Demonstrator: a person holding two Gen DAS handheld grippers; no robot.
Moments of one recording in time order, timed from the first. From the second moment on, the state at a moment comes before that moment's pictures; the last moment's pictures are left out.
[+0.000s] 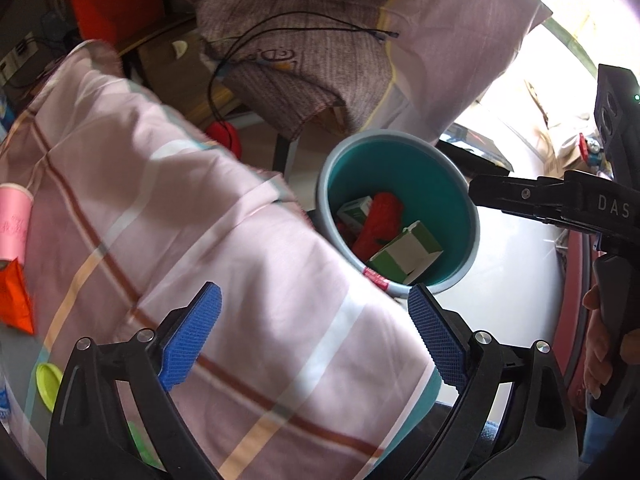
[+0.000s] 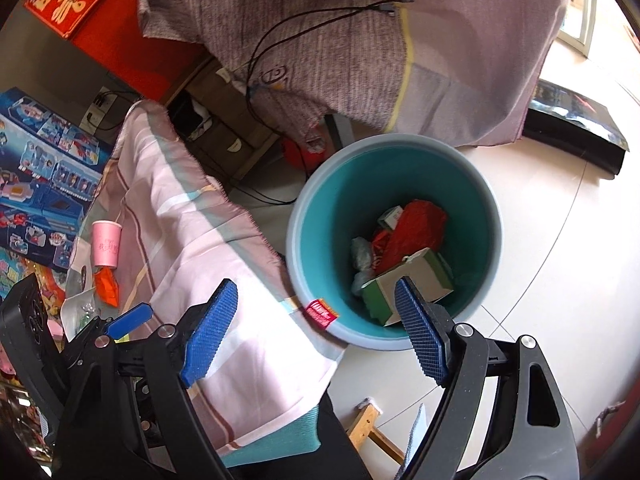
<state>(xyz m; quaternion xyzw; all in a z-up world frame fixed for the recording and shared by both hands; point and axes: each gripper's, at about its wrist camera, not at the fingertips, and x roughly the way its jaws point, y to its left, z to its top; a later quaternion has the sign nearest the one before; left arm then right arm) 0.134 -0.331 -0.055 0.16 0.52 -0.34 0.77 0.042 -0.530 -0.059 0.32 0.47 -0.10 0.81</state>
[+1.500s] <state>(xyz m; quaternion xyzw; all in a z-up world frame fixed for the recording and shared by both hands) 0.236 0.095 0.000 0.07 0.46 -0.08 0.88 0.218 -0.151 -0.027 0.10 0.59 0.09 0.80</state>
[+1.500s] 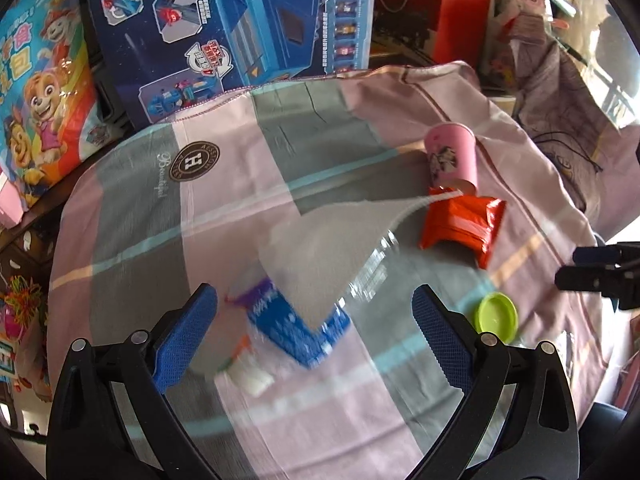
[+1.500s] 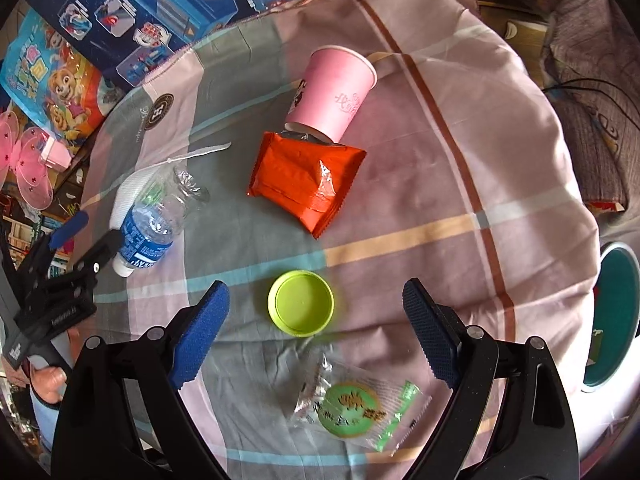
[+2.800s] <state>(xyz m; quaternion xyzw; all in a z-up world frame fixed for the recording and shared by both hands) 0.255 0.052 -0.014 0.03 0.47 -0.17 0.86 0.289 -0.142 -0.083 0.12 0.57 0.13 0.80</state>
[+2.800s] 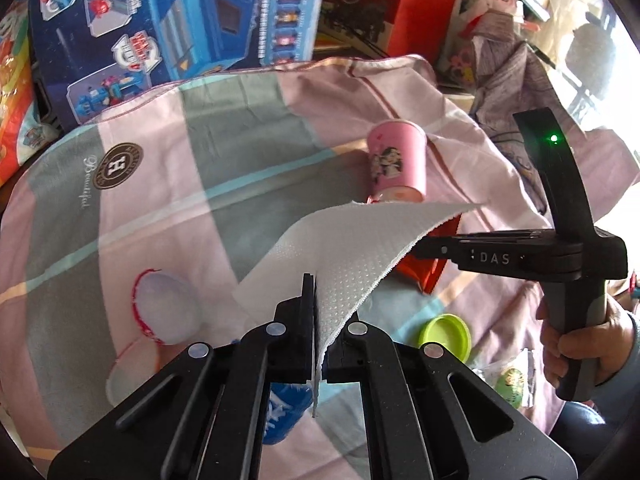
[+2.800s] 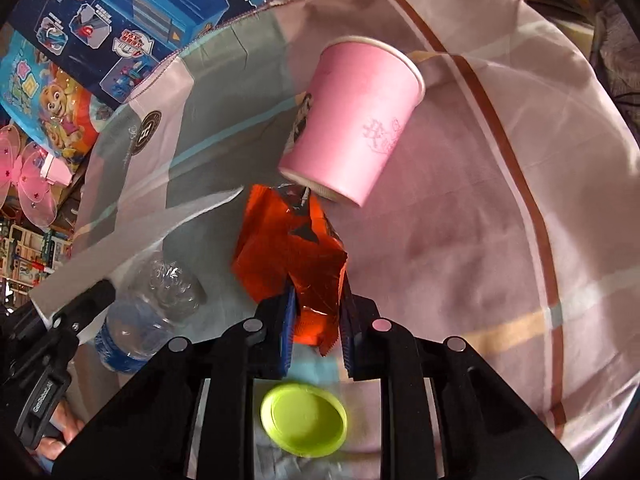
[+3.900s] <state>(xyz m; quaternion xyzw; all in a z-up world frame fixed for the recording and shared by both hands) 0.191 -0.051 0.045 0.02 0.43 -0.21 0.88 0.169 -0.293 -0.012 0.22 0.47 0.09 0.85</state>
